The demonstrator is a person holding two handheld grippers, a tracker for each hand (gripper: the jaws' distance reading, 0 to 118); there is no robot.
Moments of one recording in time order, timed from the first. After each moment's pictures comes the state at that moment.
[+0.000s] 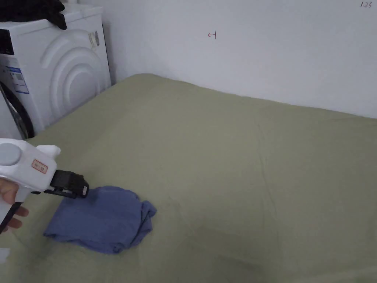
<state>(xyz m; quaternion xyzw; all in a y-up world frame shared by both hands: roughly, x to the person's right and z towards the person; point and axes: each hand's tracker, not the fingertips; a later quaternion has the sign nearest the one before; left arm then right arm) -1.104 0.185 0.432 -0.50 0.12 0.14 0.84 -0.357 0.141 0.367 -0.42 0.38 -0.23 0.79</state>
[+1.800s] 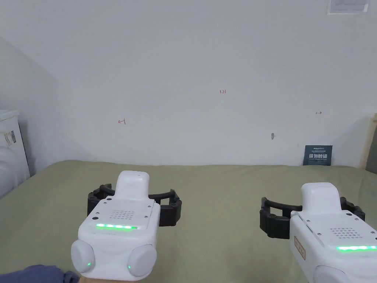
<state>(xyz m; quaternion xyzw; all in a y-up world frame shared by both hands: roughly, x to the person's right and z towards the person) -0.640 0.351 0.482 -0.07 0.12 -0.03 0.99 -0.352 0.341 0.430 -0.04 0.07 0.05 1.00</state>
